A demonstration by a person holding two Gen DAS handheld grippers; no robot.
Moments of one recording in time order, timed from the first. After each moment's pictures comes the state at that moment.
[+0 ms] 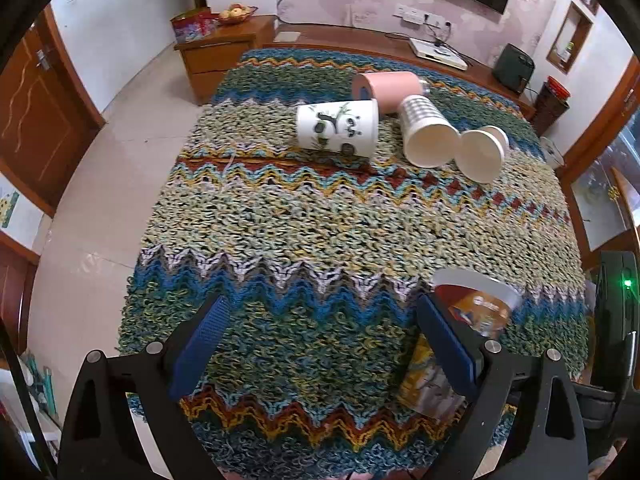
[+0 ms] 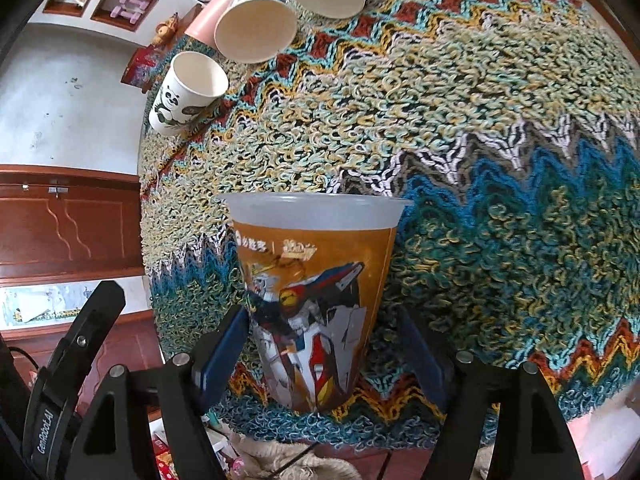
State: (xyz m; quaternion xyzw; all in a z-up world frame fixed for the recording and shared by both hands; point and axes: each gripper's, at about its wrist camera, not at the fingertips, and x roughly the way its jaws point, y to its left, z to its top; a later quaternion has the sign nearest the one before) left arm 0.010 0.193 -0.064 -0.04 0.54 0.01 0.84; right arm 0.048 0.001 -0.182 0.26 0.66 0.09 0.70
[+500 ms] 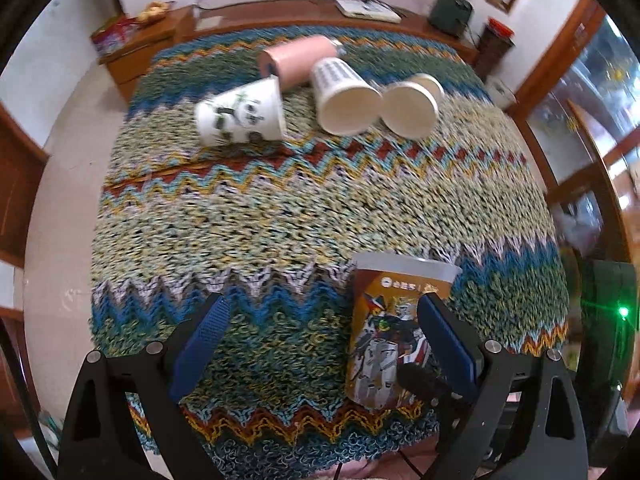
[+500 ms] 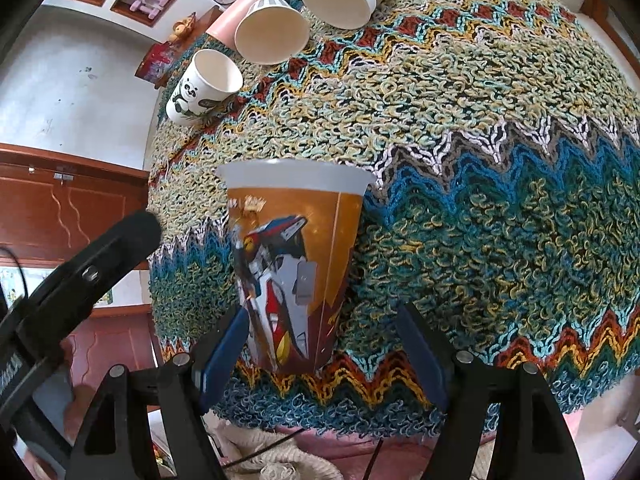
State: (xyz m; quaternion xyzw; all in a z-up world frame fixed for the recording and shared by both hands) left arm 0.036 0.146 -0.074 0.02 0.60 -0.11 0.80; right arm 0.019 -0.005 -0.167 0.24 0.64 0.10 0.72
